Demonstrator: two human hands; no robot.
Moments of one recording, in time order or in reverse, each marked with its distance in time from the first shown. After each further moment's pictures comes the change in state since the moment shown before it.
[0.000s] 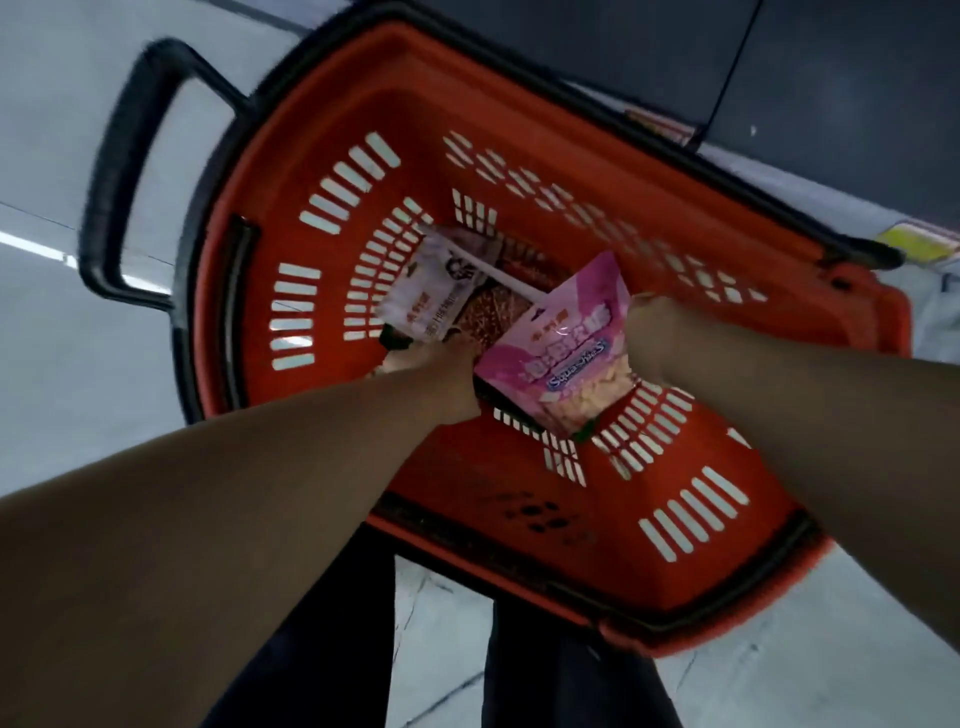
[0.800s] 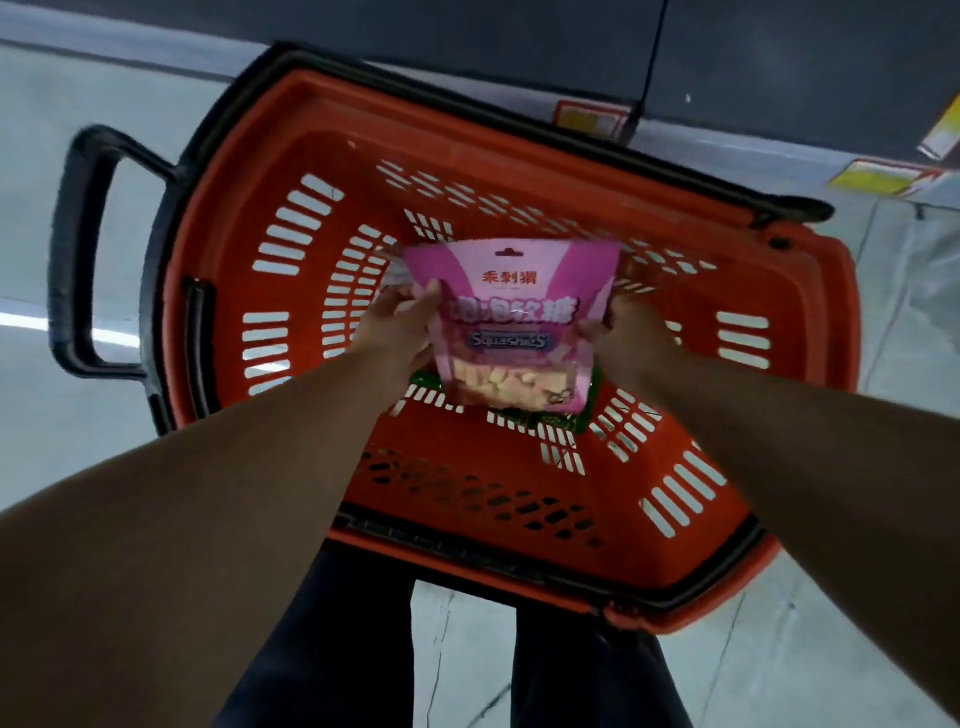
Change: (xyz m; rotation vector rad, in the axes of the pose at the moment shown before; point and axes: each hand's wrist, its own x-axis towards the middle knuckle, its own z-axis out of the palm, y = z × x) left_hand 0.000 0.005 -0.042 -1.487 0.135 -0.115; right_hand -0.033 0.000 0.014 1.152 0.144 0.108
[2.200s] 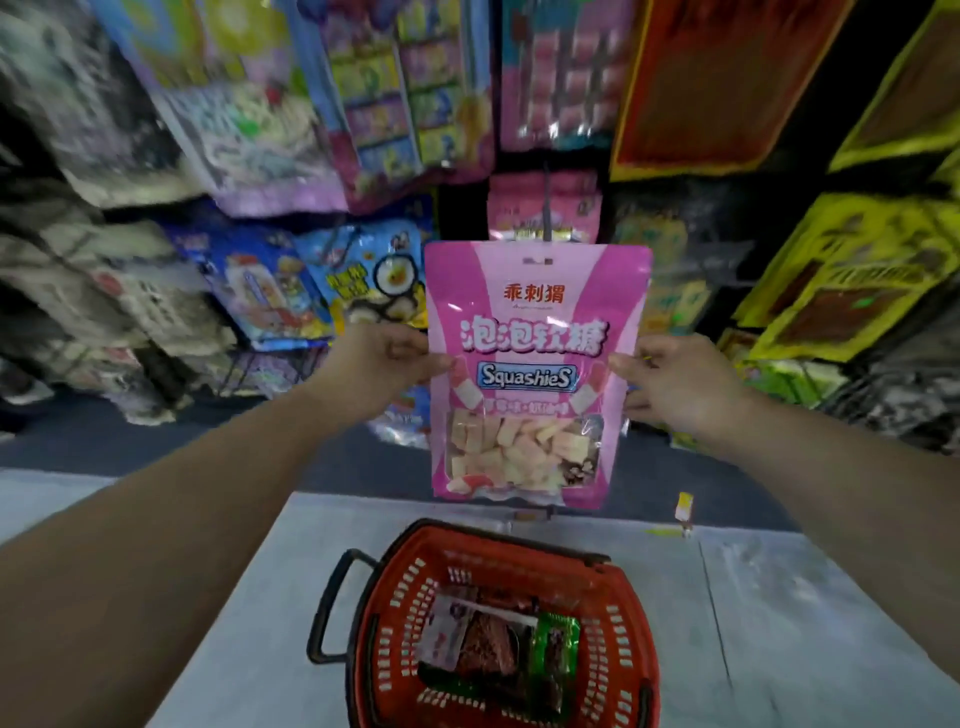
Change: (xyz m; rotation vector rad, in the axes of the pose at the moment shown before) left_hand -0.464 0.356 -0.078 0.586 -0.127 1.146; right_hand -0.418 -0.283 -0.307 0.356 0.396 -0.513
